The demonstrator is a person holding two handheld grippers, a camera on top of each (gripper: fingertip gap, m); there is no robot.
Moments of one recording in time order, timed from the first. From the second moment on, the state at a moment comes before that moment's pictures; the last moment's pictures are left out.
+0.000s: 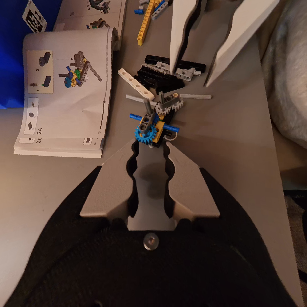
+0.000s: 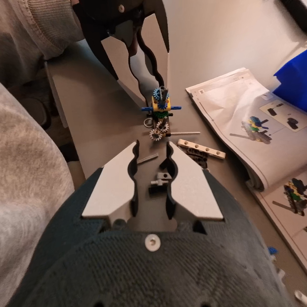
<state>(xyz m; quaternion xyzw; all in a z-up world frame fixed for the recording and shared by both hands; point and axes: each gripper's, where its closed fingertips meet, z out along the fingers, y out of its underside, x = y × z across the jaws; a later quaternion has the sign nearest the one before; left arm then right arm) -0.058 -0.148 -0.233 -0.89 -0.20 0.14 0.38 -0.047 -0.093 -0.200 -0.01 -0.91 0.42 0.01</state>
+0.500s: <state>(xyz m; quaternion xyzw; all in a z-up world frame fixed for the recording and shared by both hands) -0.036 -0.161 -0.185 -0.84 -0.30 0.19 0.40 -0.049 -0.050 -0.168 -0.03 -0.88 0.48 0.04</state>
